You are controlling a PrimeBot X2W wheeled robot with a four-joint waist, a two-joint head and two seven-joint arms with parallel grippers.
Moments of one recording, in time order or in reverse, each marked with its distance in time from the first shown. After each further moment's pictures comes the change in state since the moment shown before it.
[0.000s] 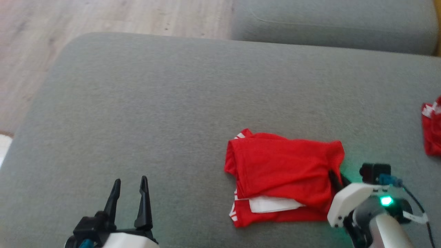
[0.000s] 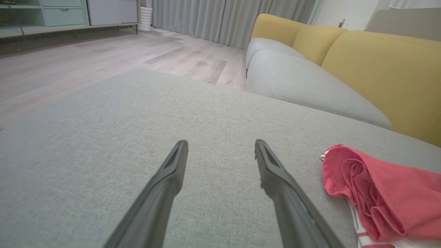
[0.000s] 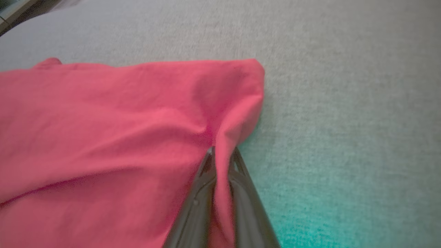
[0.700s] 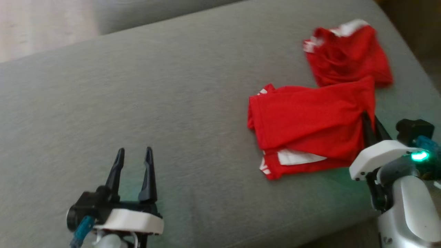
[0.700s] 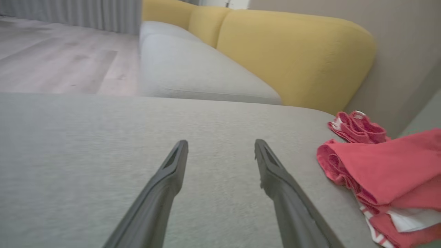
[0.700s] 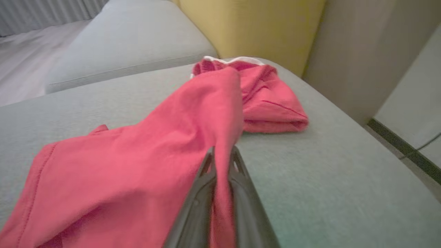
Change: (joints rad) left arm -0.109 -0.015 0.007 -0.027 0.044 -0.031 0.003; right arm -0.137 0.000 -0.128 -0.160 -0.093 0.000 -0.087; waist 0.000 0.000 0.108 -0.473
